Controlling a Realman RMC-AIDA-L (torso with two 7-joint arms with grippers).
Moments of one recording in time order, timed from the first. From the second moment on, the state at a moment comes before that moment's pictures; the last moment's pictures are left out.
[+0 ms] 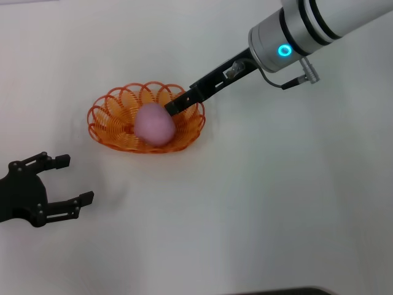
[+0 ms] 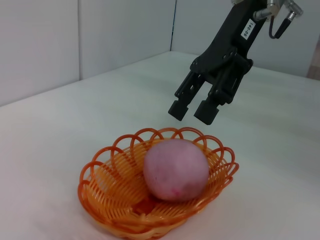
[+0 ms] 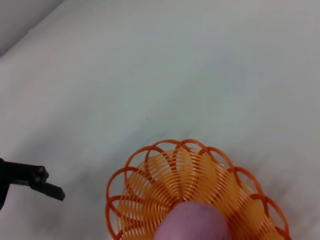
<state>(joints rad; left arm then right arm) -0.26 -2.16 0.55 0.83 2.19 1.64 -1.11 0.83 2.10 -1.32 -0.80 -2.21 -1.24 2.42</state>
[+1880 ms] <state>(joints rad) -0.25 -2.16 0.55 0.82 2.18 1.70 -1.12 0.39 2.09 -0.82 -0.38 -1.91 -1.44 0.82</state>
